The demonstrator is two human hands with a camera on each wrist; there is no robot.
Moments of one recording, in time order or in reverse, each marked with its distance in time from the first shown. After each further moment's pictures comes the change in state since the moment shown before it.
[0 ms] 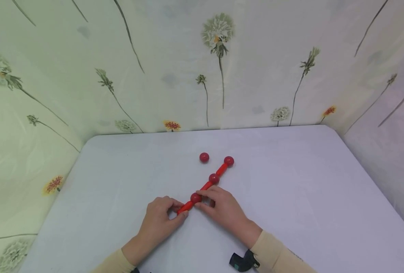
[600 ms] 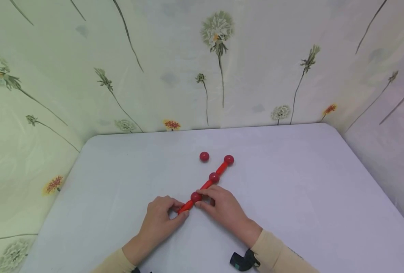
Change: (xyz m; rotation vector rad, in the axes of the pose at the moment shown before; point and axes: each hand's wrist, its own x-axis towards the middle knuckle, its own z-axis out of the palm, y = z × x) left_hand 0.001 0.003 -0.001 0.001 -0.012 -0.001; right_hand 0.001 -0.002 -0.001 0.000 -0.007 0.028
